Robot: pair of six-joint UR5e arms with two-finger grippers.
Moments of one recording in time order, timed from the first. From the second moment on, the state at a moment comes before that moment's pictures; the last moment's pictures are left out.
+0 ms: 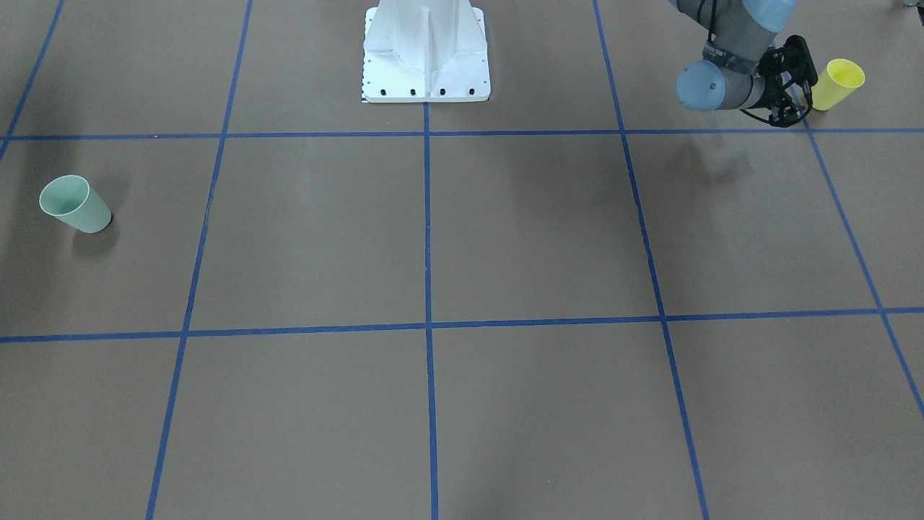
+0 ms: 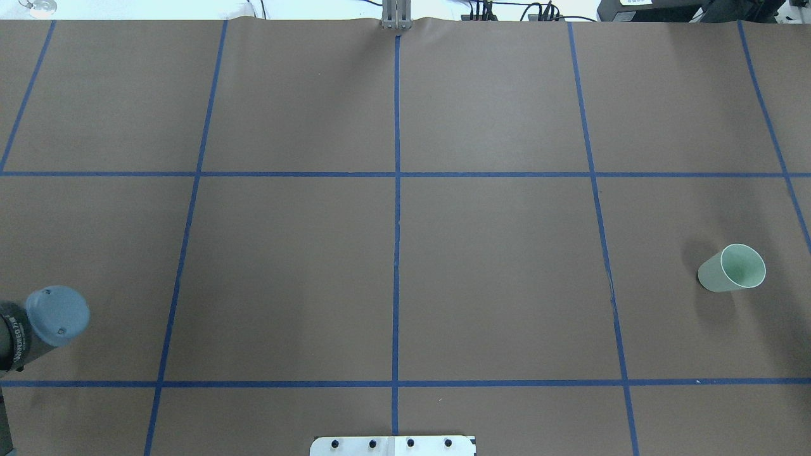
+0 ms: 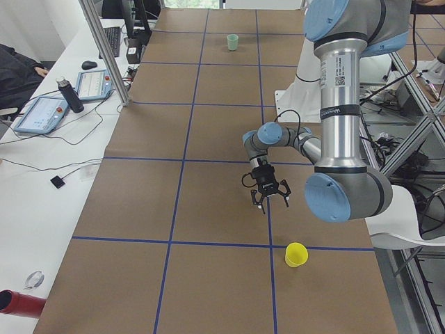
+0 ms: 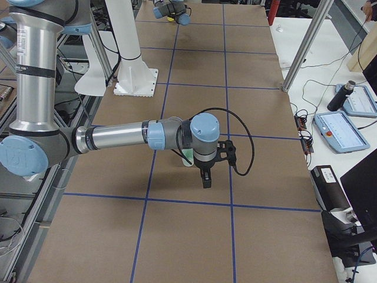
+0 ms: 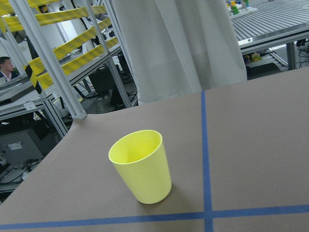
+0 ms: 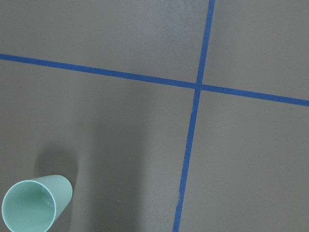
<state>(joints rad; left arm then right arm) -0.40 -1.44 -2.00 -0.77 -1.76 -2.60 1.57 -1.68 1.85 -1.65 2.37 -0.09</state>
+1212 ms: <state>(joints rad) -0.39 -1.30 -1.85 -0.98 -1.78 -2.66 1.57 -1.68 1.85 -1.65 2.37 -0.10</state>
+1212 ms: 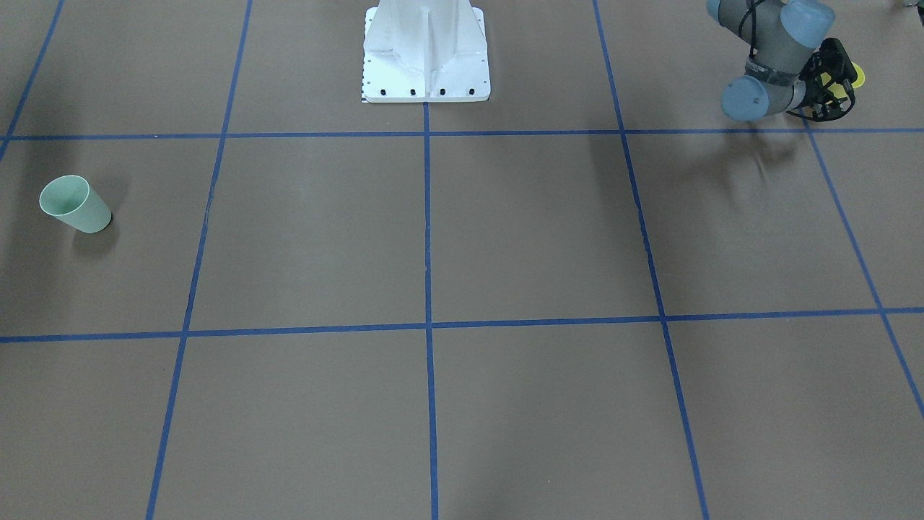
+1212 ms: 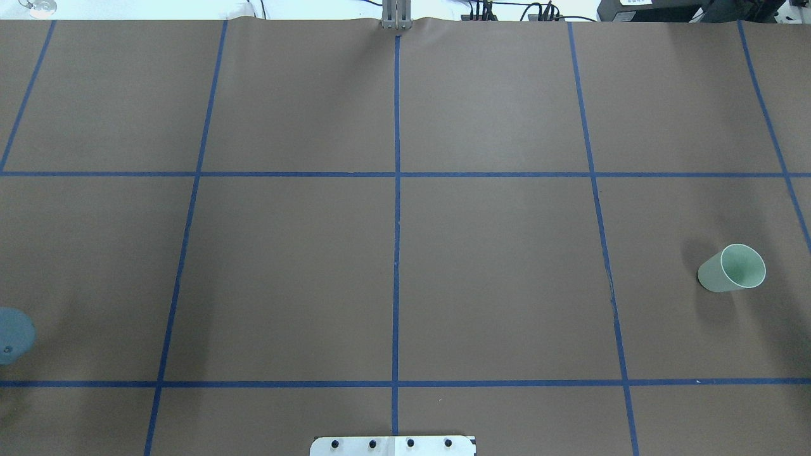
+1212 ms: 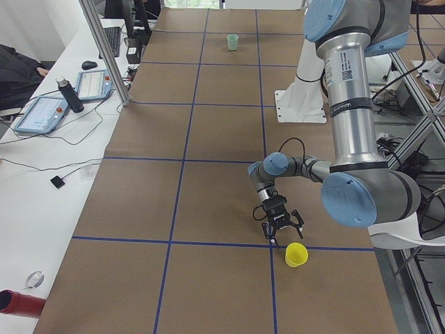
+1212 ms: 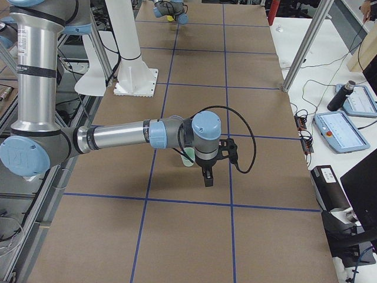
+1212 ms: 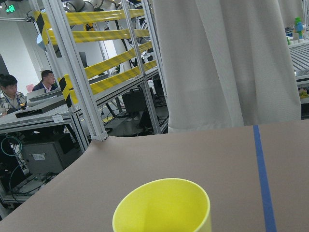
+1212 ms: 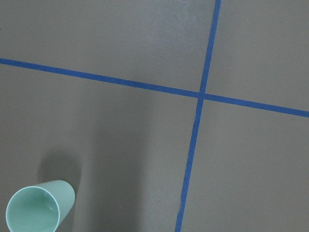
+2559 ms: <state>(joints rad) -0.38 -1.33 -1.69 -1.05 -1.79 -2.74 1.57 -1.68 1.85 -1.65 2.37 -0.10</state>
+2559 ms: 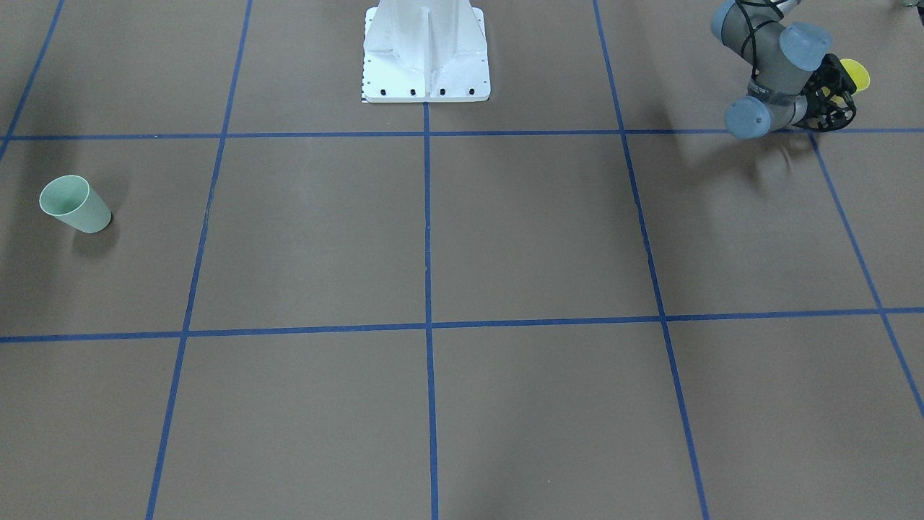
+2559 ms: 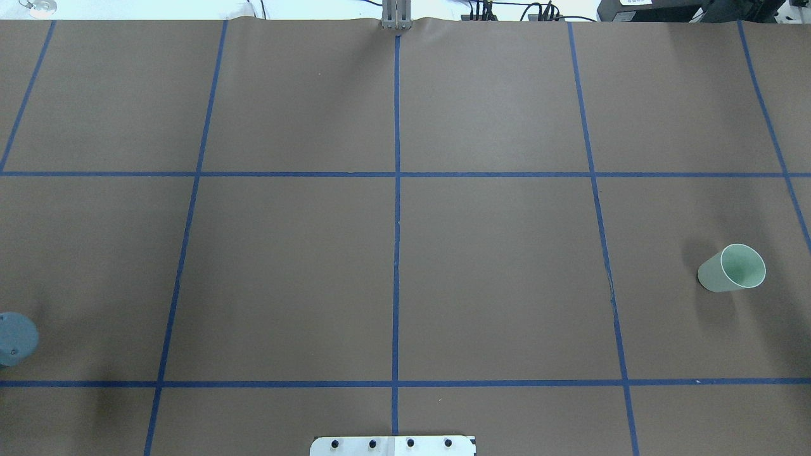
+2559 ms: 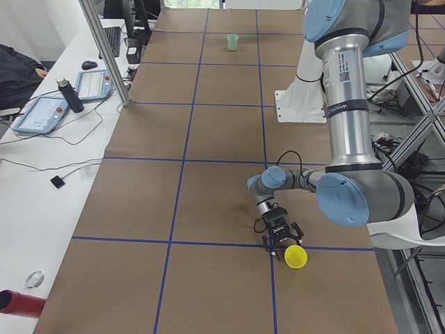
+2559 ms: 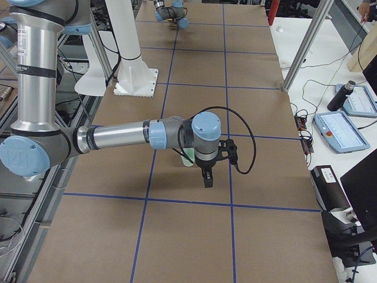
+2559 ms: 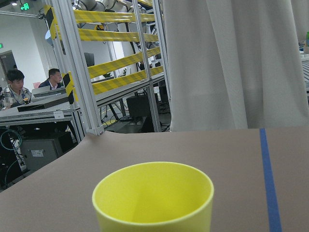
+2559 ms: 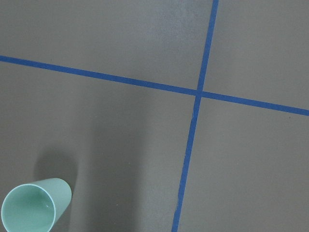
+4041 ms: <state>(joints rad) -0.35 -1.32 -1.63 -1.05 -1.88 -2.77 1.57 -1.67 1.84 -1.65 2.36 -0.10</state>
